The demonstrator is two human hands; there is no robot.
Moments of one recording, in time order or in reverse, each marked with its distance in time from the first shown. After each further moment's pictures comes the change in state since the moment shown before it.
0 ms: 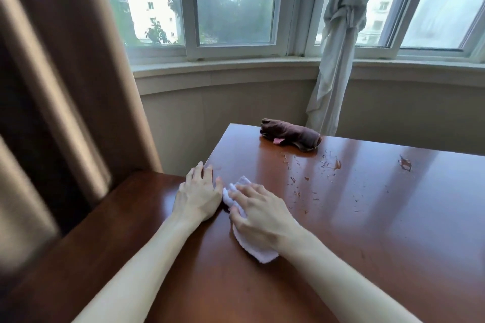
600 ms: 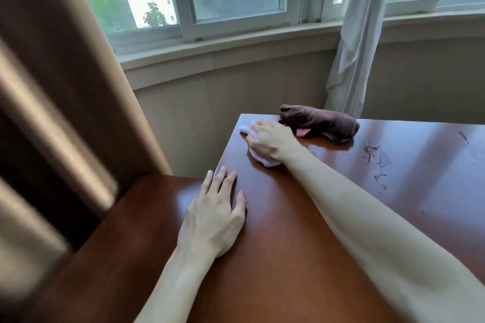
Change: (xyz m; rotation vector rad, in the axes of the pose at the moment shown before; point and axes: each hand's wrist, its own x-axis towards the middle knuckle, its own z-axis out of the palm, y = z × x) left_hand 0.012 -0.001 0.001 0.004 -0.042 0.110; right_hand 0.220 0.096 -0.001 -0.132 0.032 0.129
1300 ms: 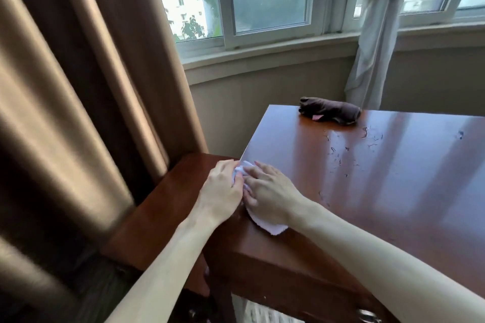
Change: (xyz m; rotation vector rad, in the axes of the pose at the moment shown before) left_hand -0.133 -0.029 -0.056 -0.253 0.188 0.033; right_hand -0.252 -0.150 -0.008 0.066 0.008 -0.288
